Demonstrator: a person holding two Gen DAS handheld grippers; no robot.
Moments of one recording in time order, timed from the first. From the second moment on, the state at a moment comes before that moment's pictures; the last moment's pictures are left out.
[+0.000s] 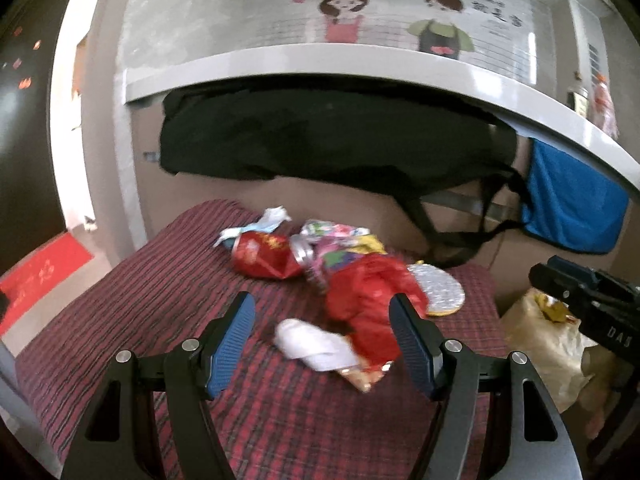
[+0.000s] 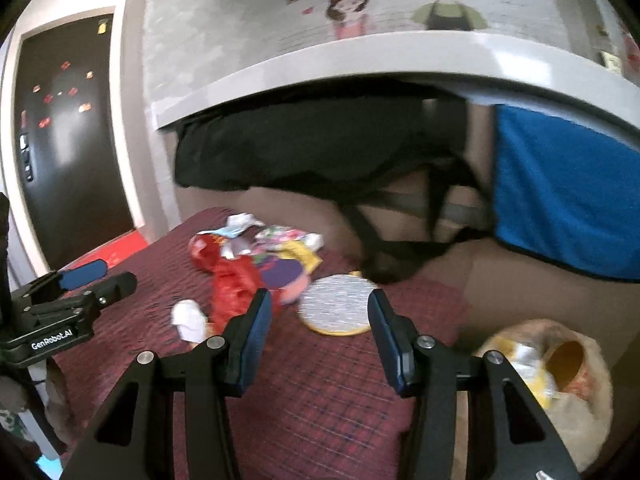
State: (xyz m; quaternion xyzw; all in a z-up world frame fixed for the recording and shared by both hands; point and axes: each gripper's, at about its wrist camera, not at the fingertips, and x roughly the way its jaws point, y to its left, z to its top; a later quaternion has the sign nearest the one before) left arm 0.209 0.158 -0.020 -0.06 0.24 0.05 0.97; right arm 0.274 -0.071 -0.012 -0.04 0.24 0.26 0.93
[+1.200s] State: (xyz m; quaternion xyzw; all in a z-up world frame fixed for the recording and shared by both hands) left arm 0.285 0.188 -0.051 -0.19 0.31 -0.08 0.93; right arm 0.347 -0.042 -0.033 -0.05 0.26 0.26 0.93
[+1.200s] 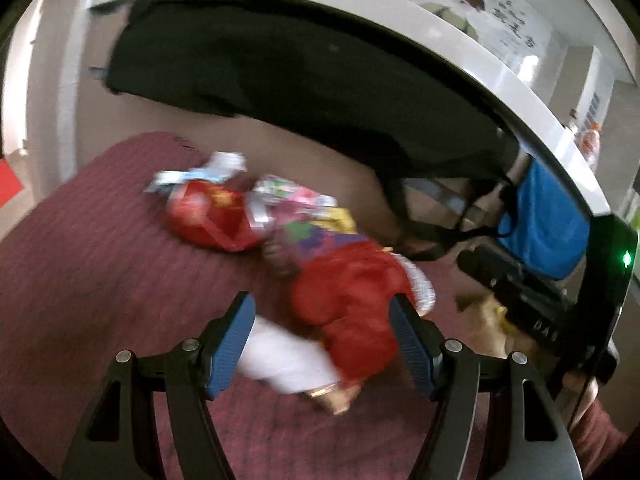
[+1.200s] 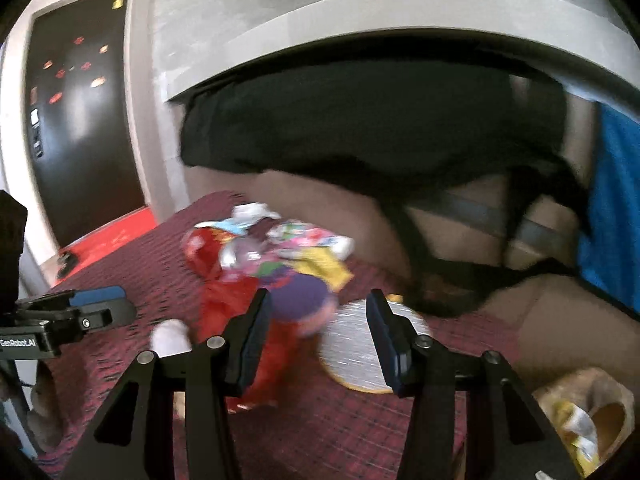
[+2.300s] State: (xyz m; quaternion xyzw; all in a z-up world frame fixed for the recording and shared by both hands) left arm 0.247 0.249 -0.020 -0.18 0.27 0.05 0.94; right arm 0.403 0.000 -0.067 -0.01 0.35 0.32 0.88
